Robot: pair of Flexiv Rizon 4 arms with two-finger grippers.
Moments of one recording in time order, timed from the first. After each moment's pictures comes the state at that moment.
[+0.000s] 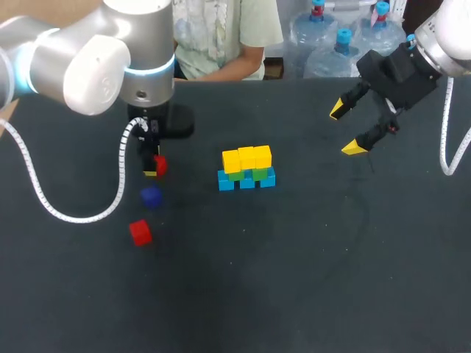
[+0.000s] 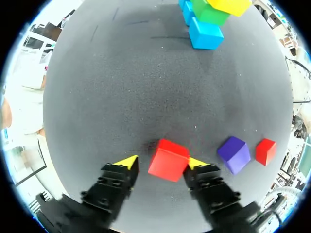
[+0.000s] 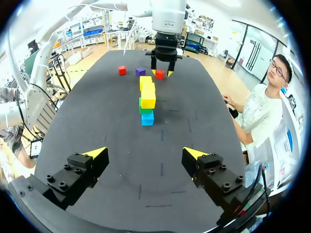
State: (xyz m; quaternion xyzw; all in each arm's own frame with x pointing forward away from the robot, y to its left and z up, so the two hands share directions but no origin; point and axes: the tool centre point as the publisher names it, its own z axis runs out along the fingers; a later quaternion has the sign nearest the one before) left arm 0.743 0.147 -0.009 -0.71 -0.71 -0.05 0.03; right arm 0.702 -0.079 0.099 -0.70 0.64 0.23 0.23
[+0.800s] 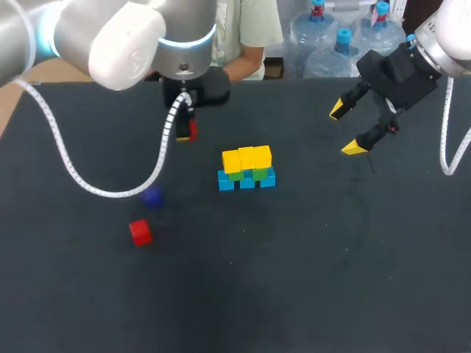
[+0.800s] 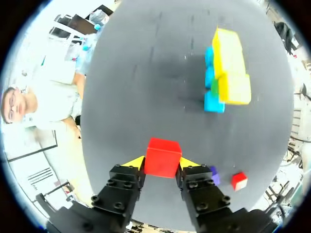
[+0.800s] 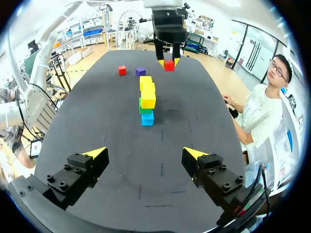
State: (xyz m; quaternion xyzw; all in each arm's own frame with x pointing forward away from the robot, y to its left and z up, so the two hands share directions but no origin) left arm 0.752 0.071 0.079 -0.64 -0.76 -0.12 -0.04; right arm 0.702 -0.079 0.099 -0.70 0.64 0.23 0.23
